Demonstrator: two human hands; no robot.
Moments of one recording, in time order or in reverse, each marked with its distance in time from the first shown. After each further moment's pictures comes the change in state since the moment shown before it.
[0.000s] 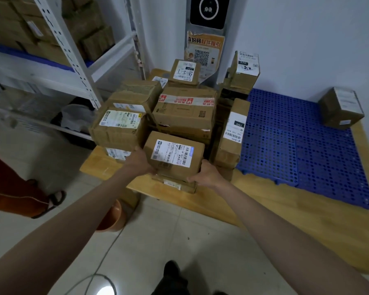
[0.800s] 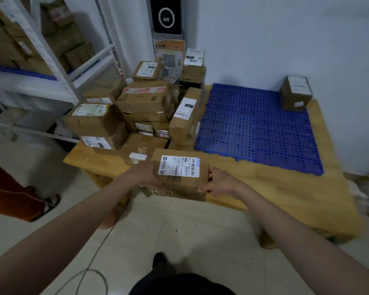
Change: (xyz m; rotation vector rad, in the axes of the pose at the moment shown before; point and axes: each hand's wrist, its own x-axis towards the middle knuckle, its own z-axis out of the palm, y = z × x) left_hand -0.154 0.096 0.111 0.275 -0.145 0.259; right_hand -0.163 0.163 -0.113 -0.048 -0.061 -0.024
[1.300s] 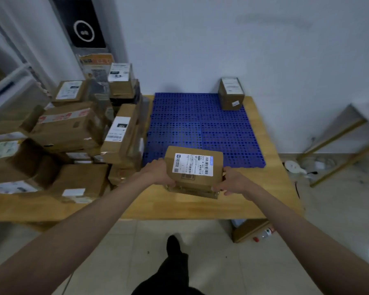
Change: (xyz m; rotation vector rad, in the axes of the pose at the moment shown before) left_hand 0.097 0.210 0.009 0.128 -0.061 0.243; right_hand -0.015 0.124 -0.152 0.190 0.243 0.162
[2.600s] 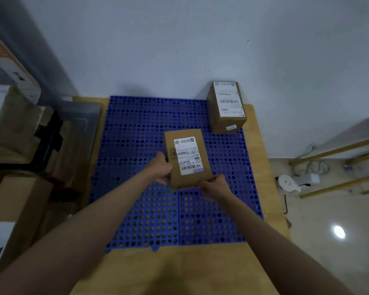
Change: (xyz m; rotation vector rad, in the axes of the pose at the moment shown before) left_hand 0.408 0.100 -0.077 -0.704 -0.212 -0.233; right_hand 0.374 -0.023 -0.141 0.441 0.148 0.350
